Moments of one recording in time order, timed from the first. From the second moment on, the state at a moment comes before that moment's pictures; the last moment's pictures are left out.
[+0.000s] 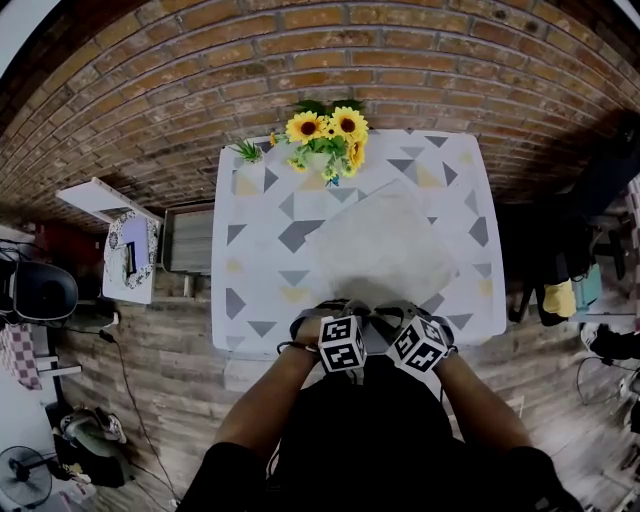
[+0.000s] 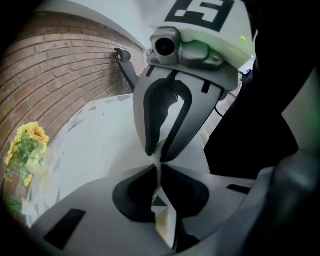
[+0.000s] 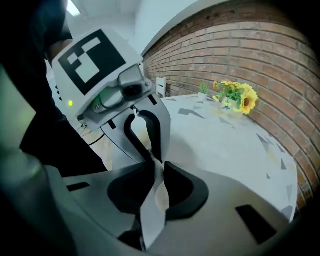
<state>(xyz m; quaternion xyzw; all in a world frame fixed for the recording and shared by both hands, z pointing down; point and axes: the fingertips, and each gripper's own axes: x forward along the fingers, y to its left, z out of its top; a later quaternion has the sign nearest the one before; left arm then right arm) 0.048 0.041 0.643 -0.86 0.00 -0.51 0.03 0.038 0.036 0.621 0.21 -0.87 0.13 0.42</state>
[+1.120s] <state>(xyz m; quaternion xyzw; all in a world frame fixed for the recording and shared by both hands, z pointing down) 0.046 0.035 0.654 -0.86 -0.03 -0.51 0.03 0.055 0.023 0.634 0.24 -0.85 0.23 0.40</state>
